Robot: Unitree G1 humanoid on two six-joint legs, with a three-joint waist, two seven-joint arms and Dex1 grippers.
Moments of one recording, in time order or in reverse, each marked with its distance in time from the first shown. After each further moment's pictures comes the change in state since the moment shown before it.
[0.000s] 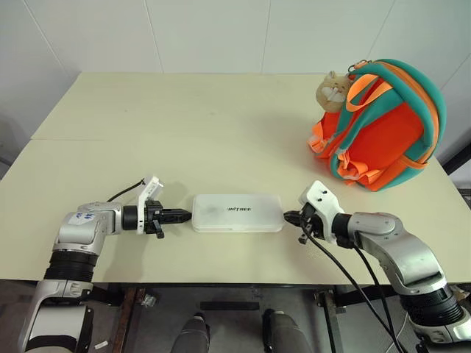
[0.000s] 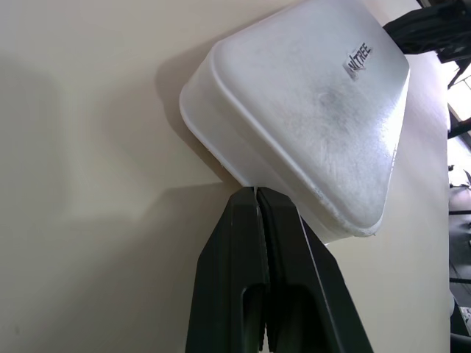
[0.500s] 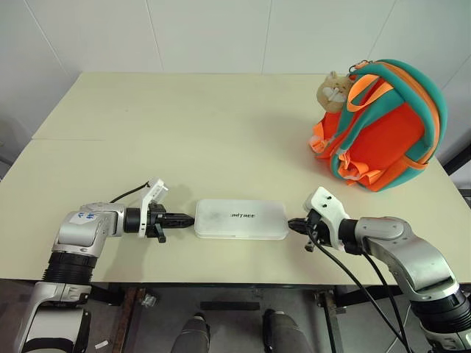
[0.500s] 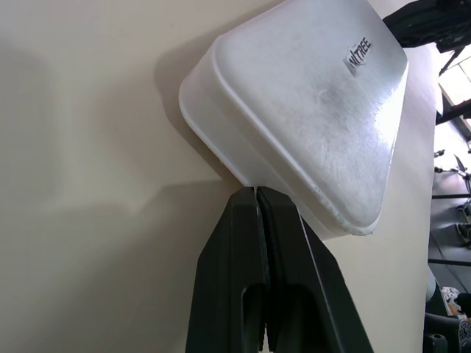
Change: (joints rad) left arm 0.020 0.018 -0.026 -0.096 -0.018 0.099 0.020; right arm 0.033 -0.041 -0.011 -0.019 0.025 0.011 0.020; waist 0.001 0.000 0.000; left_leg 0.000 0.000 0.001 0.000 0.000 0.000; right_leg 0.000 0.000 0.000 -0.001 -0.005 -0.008
